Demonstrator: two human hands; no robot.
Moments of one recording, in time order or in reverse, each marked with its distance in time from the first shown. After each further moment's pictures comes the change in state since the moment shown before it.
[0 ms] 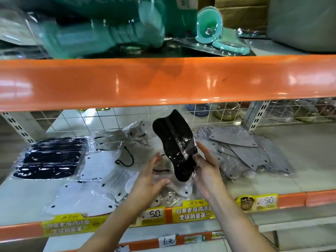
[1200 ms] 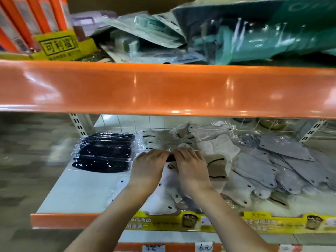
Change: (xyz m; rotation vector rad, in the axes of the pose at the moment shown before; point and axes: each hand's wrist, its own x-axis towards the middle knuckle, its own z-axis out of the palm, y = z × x) left_hand 0.005 -0.044 -0.145 0.855 0.255 0.276; right_hand 0.013 0.122 0.129 -1.882 -0.296 -1.052
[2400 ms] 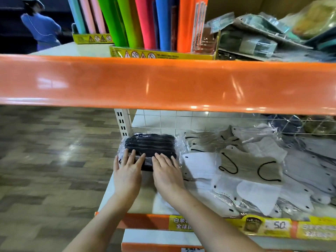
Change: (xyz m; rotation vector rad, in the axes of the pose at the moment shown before) left_hand -0.090 -0.195 0.007 0.203 -0.156 -0.421; right_hand 0.049 -0.189 0.114 0.071 -0.247 0.034
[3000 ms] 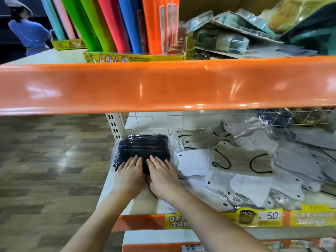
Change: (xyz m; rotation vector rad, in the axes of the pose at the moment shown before) left_hand 0.006 0.017 -0.012 -0.015 -0.212 0.103; right_hand -0.005 0.007 -0.013 0.101 -0.248 -0.007
